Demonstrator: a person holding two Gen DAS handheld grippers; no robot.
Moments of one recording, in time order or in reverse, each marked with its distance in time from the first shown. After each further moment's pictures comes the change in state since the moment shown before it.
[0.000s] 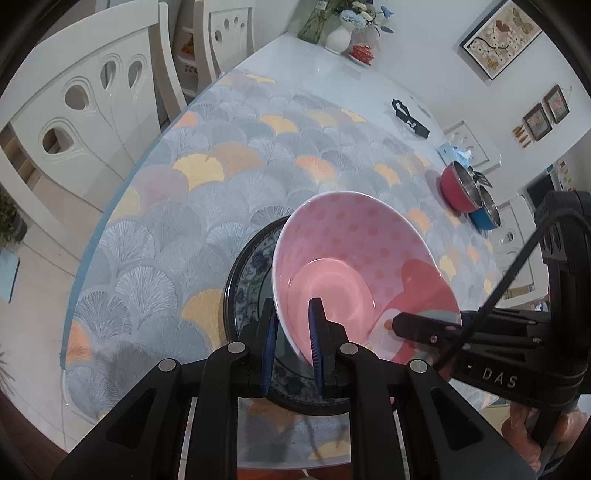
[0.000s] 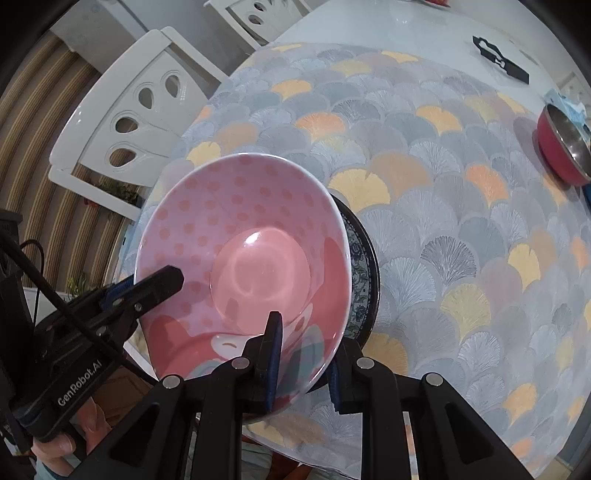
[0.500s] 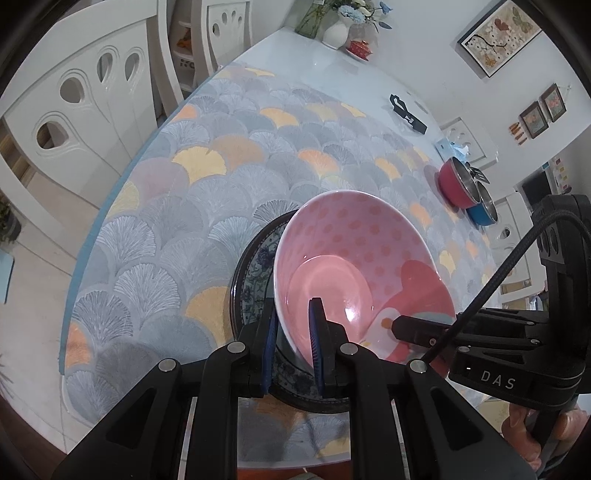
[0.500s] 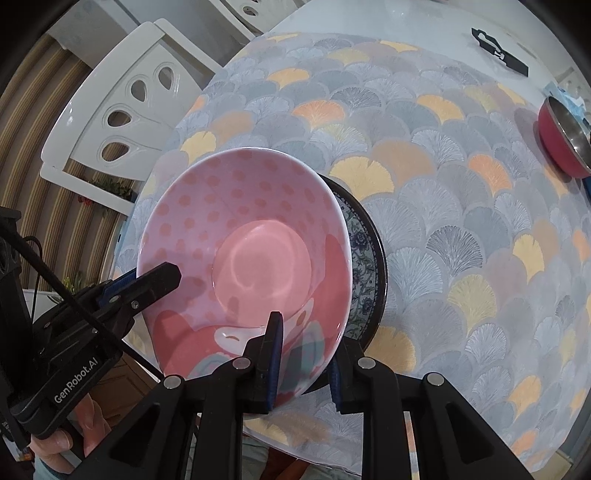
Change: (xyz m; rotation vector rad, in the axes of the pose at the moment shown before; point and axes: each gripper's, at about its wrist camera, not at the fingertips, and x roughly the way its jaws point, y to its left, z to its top) left arm 0.003 0.010 0.001 0.001 0.022 -0.029; right arm 0.007 0.006 0.002 0.005 0.028 -0.013
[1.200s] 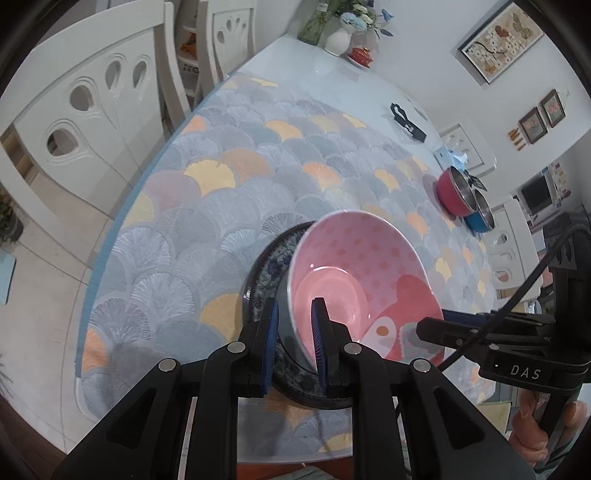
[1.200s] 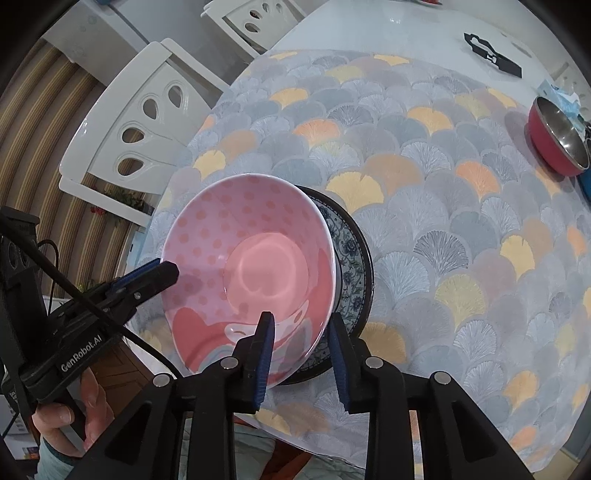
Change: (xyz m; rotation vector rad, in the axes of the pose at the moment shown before) left arm -0.017 0.008 0.009 -0.013 -0.021 0.005; right arm -0.030 -0.014 -0.005 0.004 -0.041 0.053
